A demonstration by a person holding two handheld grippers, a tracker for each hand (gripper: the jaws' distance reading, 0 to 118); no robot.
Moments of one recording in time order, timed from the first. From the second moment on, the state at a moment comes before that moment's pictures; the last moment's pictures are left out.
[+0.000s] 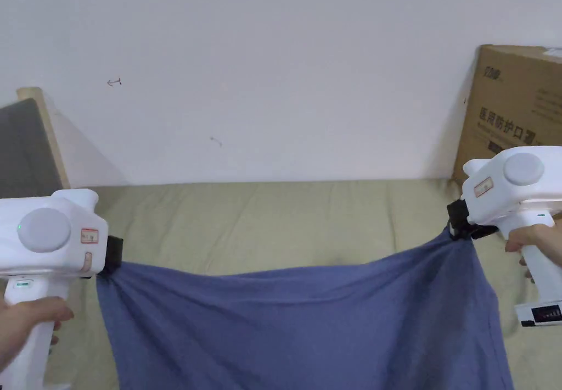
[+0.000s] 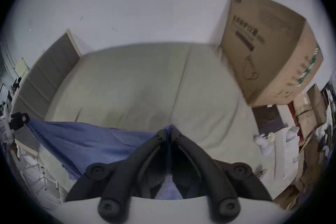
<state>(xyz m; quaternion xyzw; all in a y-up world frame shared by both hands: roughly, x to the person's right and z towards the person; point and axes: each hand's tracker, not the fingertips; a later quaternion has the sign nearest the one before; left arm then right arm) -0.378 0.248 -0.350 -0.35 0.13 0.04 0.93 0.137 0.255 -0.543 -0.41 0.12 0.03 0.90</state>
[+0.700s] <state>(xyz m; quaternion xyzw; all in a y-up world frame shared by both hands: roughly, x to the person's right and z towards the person) -0.389 0.457 -0.392 -0.19 0.19 0.02 0.96 0.184 0.470 -0.541 -0.23 0.10 -0.10 0.96</state>
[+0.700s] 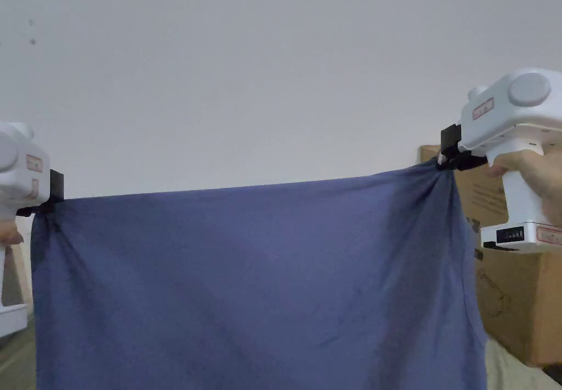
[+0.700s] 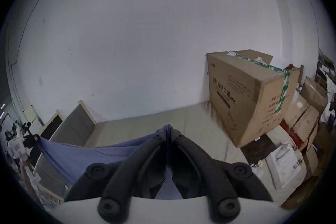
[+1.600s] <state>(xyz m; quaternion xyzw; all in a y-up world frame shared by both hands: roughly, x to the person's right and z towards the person) -0.439 0.479 -0.576 -0.07 0.23 -0.02 0.97 0.118 0.515 -0.689 -0.19 0.08 -0.06 0.98</state>
